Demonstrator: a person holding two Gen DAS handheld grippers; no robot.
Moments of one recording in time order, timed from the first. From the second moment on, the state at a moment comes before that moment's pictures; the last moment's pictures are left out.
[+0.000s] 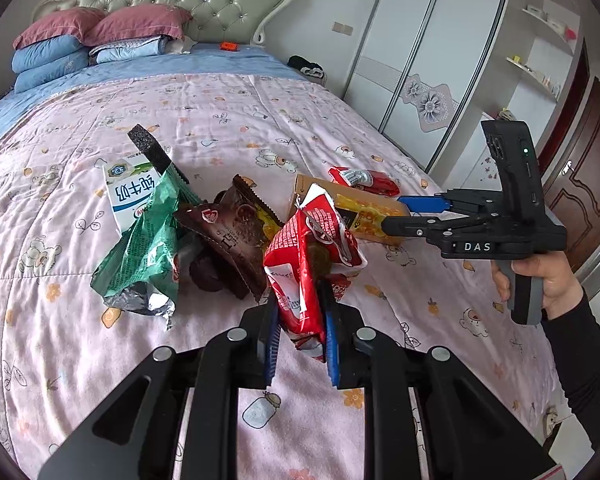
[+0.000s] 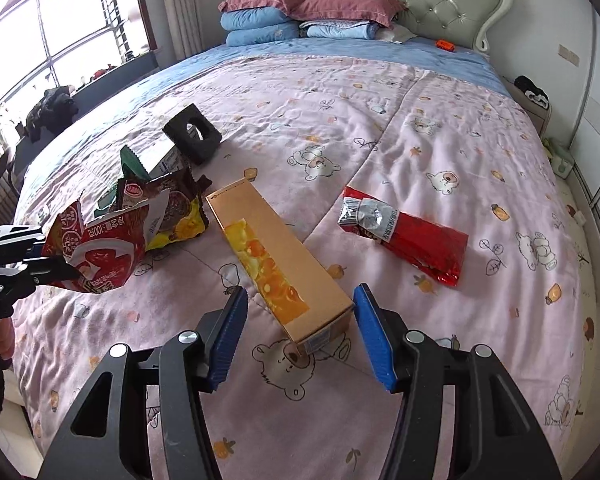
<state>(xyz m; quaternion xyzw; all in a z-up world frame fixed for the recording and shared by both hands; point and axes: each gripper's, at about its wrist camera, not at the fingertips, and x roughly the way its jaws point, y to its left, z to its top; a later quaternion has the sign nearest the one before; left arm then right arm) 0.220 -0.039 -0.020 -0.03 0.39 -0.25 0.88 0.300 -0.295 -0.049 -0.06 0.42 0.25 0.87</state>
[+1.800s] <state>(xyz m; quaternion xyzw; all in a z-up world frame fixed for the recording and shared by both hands) 0.121 -0.343 -0.024 0.10 0.41 -0.45 0.79 0.042 -0.597 -0.065 0.13 0.39 0.01 0.91</state>
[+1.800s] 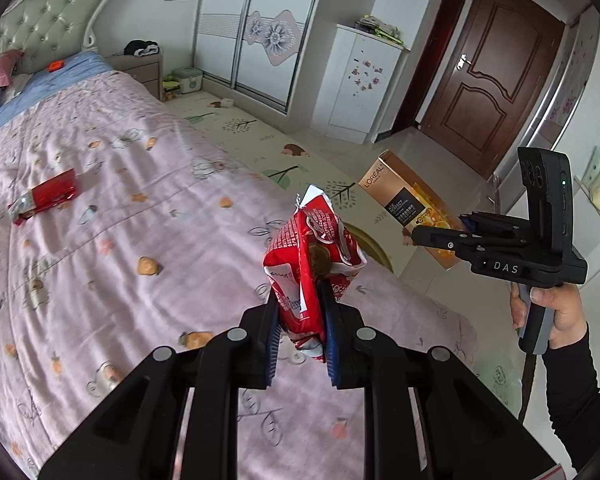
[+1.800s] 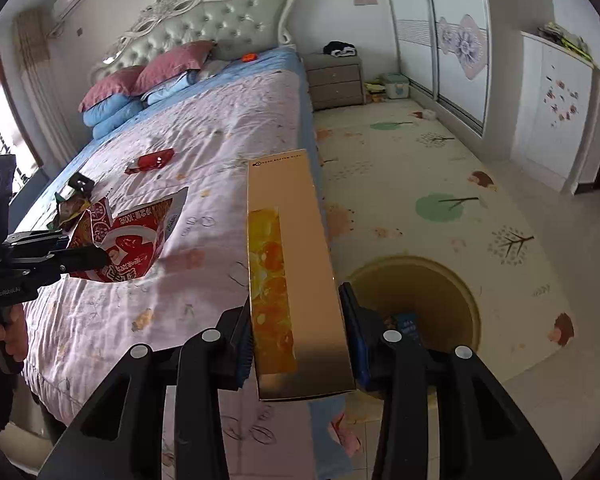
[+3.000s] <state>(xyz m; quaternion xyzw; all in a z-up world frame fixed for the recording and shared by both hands) 0.167 -0.544 -0.091 0.14 0.50 -0.47 0.72 0.041 -0.701 -0.147 0.18 0.42 -0.06 0.89</state>
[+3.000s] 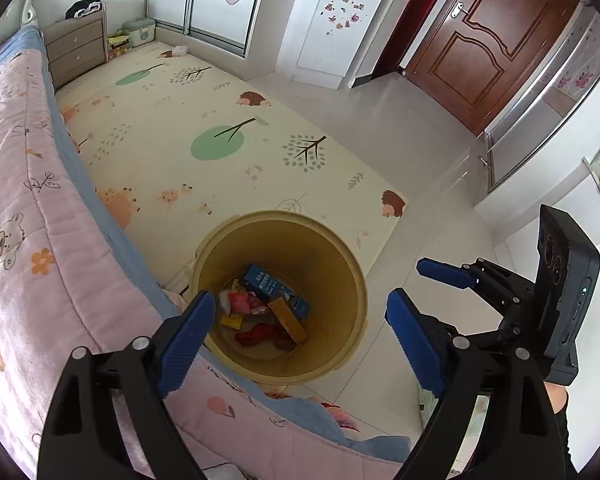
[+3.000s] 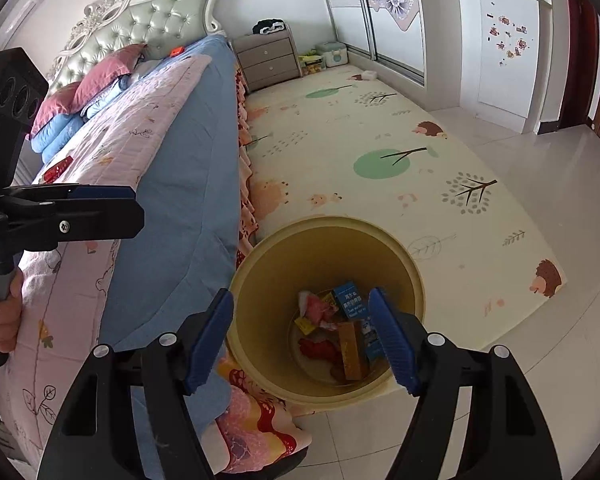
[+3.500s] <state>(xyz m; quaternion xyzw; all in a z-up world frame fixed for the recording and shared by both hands) 0.150 -0.486 -0.052 0.14 0.45 -0.45 0.76 0.019 -0.671 -0.082 0.14 0.37 -0.06 0.91</state>
